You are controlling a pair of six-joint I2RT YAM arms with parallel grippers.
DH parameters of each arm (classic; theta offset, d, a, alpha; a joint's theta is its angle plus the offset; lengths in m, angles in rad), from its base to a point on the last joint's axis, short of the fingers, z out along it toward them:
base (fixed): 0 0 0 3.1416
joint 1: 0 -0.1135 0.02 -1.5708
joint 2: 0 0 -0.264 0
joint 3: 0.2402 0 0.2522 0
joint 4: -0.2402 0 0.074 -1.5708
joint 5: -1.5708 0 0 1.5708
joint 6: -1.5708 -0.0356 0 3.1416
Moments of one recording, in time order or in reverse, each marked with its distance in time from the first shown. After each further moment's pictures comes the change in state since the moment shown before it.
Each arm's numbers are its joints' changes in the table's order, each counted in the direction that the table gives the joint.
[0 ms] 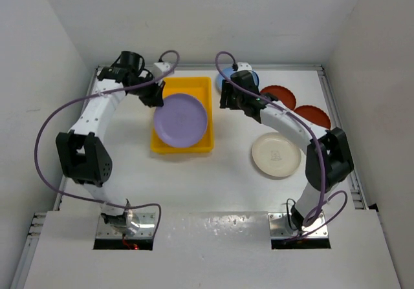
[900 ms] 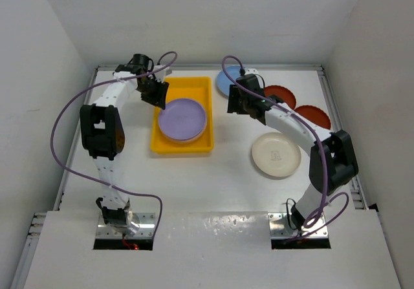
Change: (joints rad) left arm -0.024 -0.431 0.233 0.086 0.201 0.321; right arm 0.055 0.051 -0.075 -0.073 -0.021 -0.016
